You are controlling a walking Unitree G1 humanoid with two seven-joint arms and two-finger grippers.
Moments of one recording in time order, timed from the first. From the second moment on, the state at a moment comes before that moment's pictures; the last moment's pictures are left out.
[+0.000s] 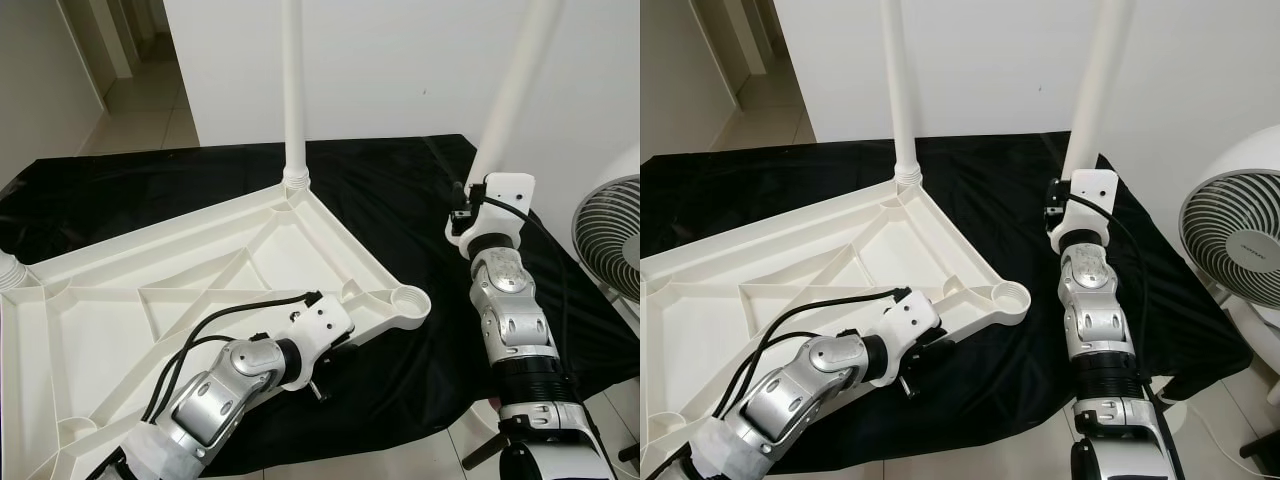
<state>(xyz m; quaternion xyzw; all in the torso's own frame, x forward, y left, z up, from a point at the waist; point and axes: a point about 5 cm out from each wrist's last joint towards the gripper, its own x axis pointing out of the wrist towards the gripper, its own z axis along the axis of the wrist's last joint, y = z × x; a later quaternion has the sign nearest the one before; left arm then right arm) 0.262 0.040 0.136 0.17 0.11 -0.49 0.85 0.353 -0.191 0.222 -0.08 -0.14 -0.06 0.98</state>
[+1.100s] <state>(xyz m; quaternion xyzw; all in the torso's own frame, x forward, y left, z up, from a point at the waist) 0.289 0.061 0.199 0.07 -0.01 -0.46 0.89 0.311 -0.150 0.180 -0.05 -0.08 0.09 0.99</state>
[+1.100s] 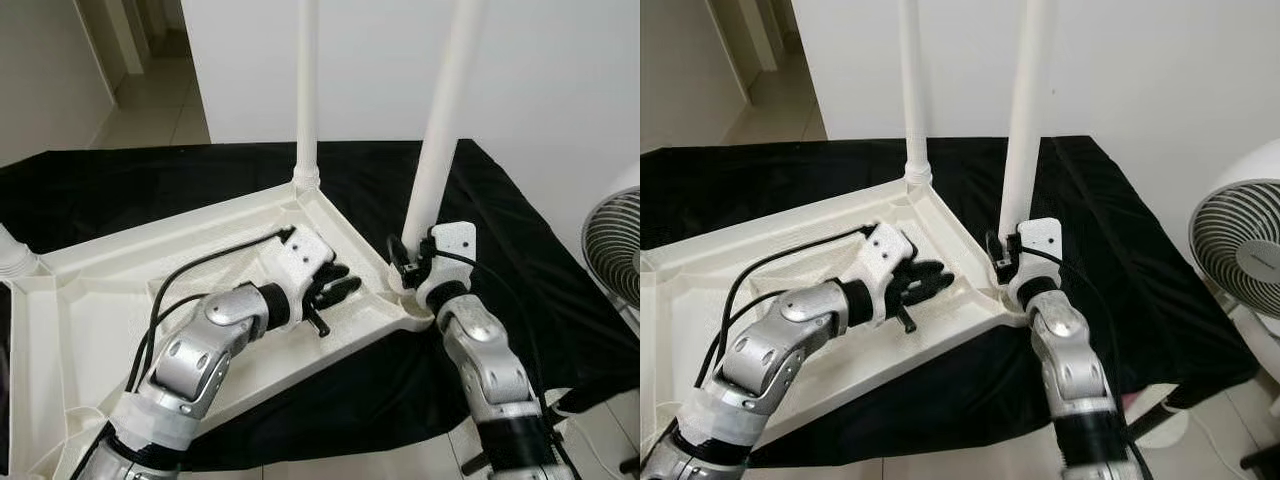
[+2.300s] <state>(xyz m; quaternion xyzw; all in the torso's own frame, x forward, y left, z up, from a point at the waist) 0.290 0.061 0.202 0.07 -0.04 -0.44 0.90 0.290 -0.155 0.162 -0.02 -0.06 0.11 0.99</state>
